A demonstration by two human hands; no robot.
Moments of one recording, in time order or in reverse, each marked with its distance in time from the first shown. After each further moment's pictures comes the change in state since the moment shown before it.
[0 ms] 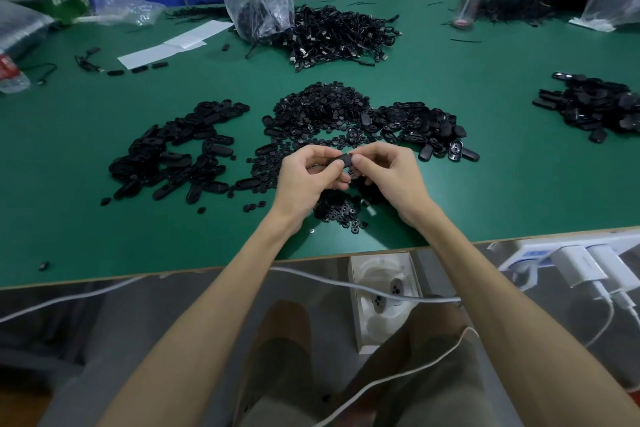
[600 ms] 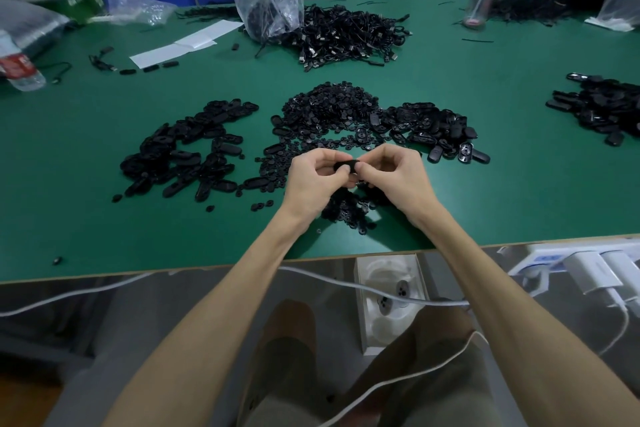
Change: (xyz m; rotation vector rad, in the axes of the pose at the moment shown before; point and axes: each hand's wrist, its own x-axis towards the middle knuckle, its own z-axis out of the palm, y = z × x) left_hand 0.001 -0.001 0.001 0.123 0.010 0.039; right_hand 0.000 0.002 0.002 -0.015 -0.015 0.057
